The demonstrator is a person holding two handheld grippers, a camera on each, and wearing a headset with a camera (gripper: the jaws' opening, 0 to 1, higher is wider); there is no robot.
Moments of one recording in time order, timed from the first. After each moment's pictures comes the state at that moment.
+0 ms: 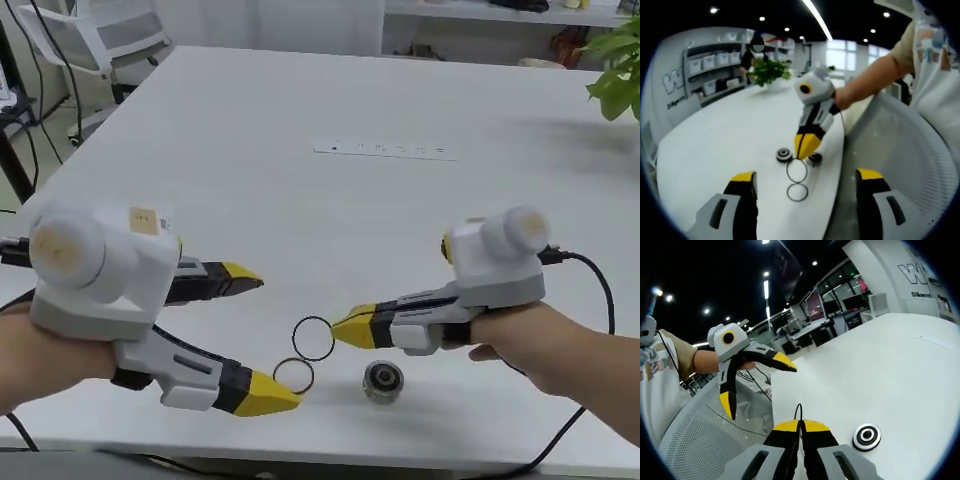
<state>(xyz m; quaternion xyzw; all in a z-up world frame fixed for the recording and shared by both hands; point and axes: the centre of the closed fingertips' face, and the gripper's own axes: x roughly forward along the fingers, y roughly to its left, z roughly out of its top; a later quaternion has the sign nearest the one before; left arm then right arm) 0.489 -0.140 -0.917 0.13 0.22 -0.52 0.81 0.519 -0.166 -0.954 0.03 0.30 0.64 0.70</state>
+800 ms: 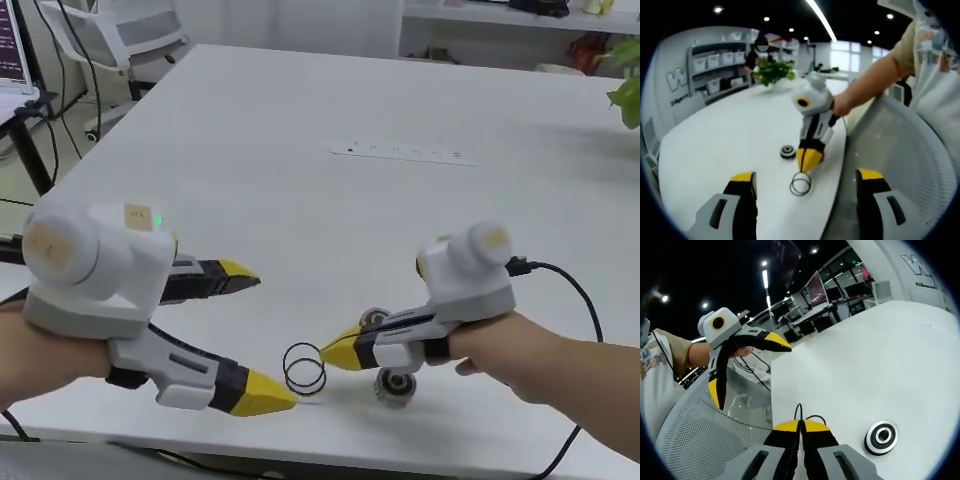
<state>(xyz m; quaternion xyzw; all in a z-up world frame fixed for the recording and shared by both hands) 0.487 -0.126 -0.915 0.12 0.22 -0.51 0.82 0.509 -0.147 -0.982 0.01 0.35 0.65 0.67</state>
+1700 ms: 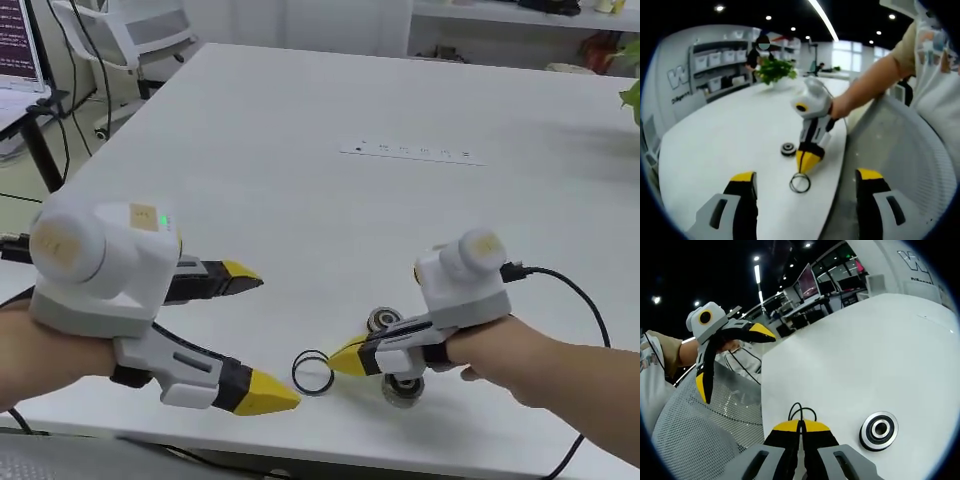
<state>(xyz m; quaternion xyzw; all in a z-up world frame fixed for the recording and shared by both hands) 0.485 -0.121 -0.918 0.12 0.23 -0.50 0.82 0.514 -0.150 -1.003 -0.01 0.38 0.62 0.68</state>
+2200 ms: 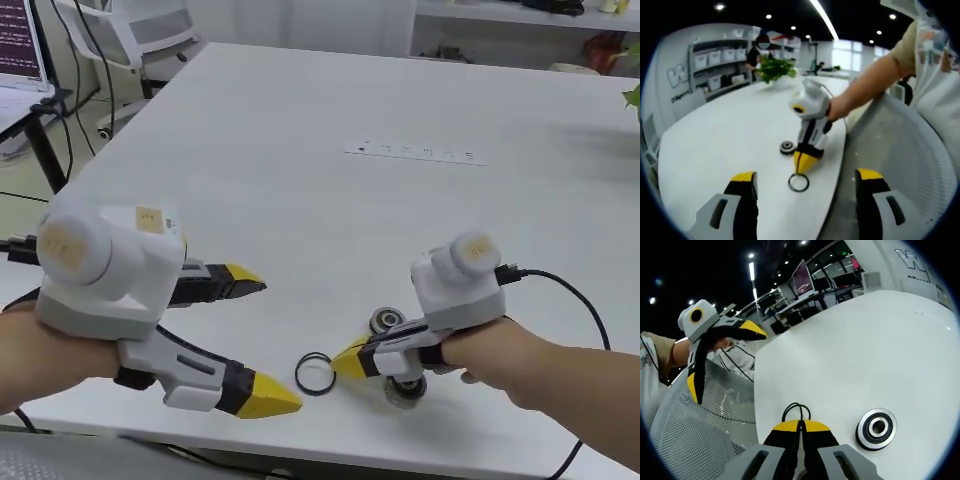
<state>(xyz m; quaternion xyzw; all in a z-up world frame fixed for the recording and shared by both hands) 0.483 -0.121 -0.920 0.12 0.24 -0.50 0.82 0.520 -0.151 -1.014 -0.02 0.39 0.60 0.69</state>
